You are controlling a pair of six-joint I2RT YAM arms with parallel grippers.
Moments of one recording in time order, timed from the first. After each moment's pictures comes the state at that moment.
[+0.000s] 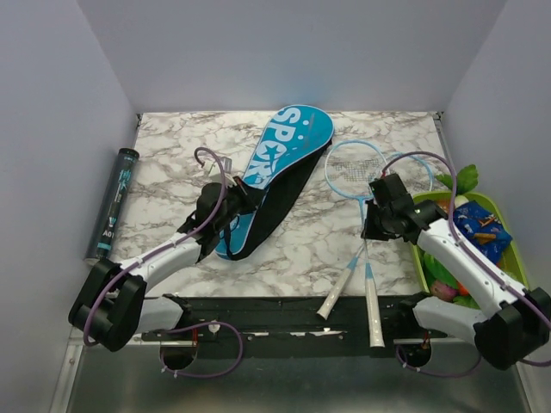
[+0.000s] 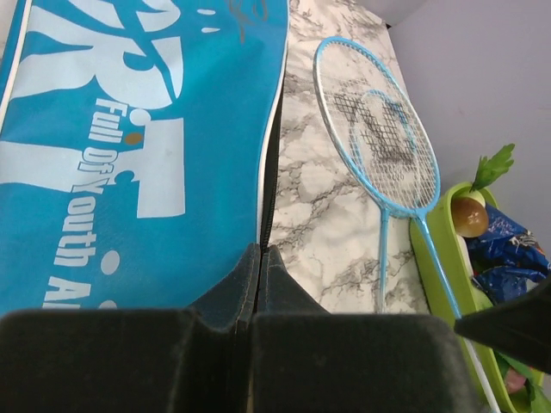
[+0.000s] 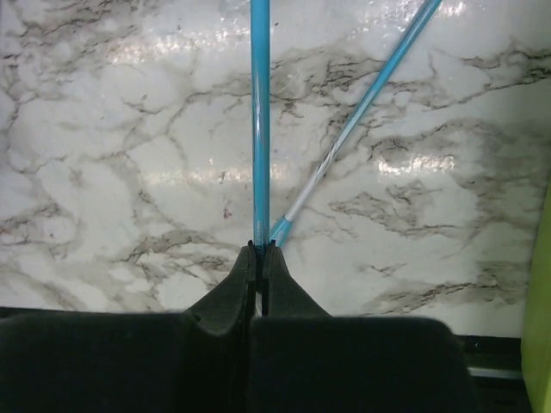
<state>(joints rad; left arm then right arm) -0.51 1.23 0.54 0.48 0.03 -0.76 0.44 1.17 0.92 -0.83 0.11 0.52</state>
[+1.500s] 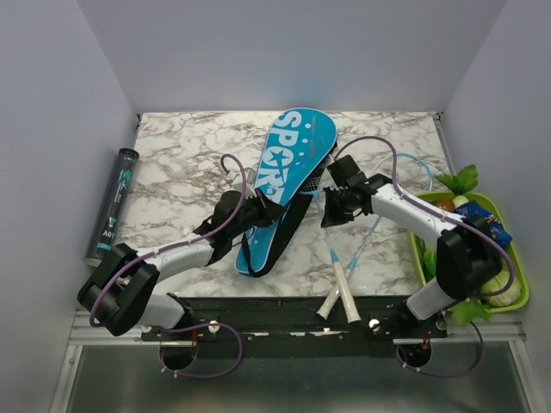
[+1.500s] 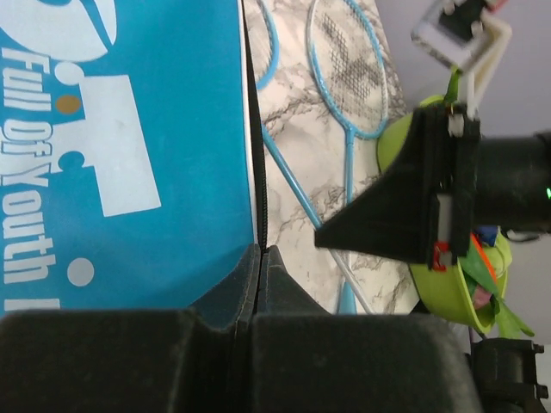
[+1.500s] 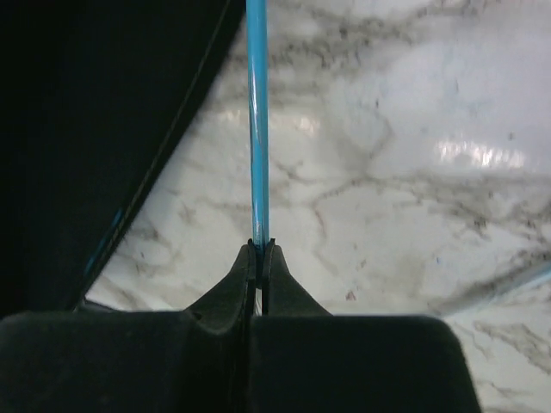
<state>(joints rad) -0.65 1.34 0.55 0.54 0.11 -0.81 0.55 1.53 1.08 -0.67 -0.12 0.50</state>
